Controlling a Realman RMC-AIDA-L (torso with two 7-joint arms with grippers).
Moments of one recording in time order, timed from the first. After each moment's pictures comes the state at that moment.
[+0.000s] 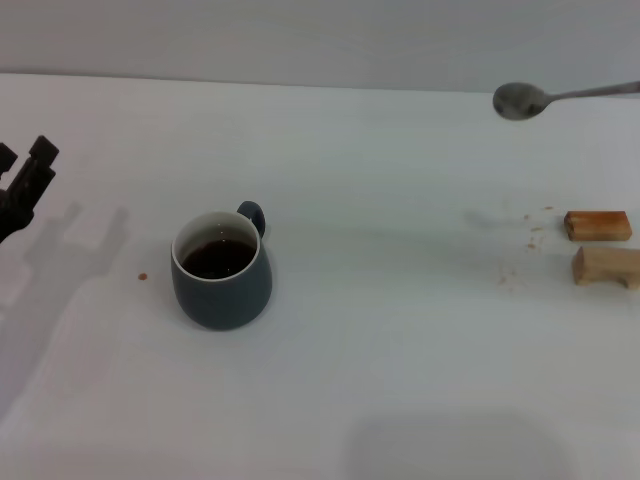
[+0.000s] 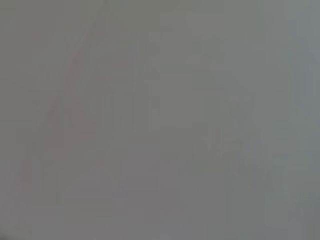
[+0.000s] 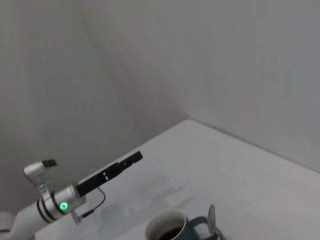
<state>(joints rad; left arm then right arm) -0.30 -1.98 -1.10 -0.14 2.78 1.36 -0.79 0.66 1.82 -0.36 -1.14 -2.08 -2.14 2.08</state>
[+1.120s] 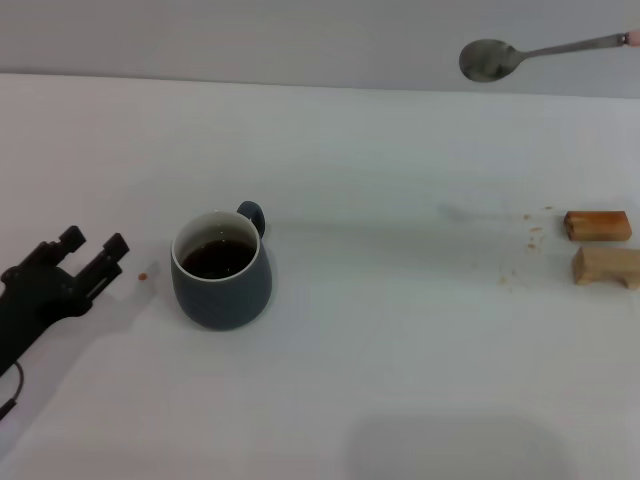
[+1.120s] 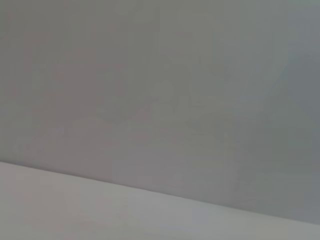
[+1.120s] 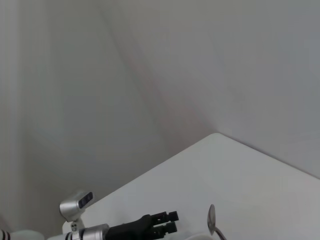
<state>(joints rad) -0.31 -1.99 -0.89 -0.03 2.84 1.35 -0.76 0.72 1.82 -0.38 -1.16 -2.00 -2.17 2.20</state>
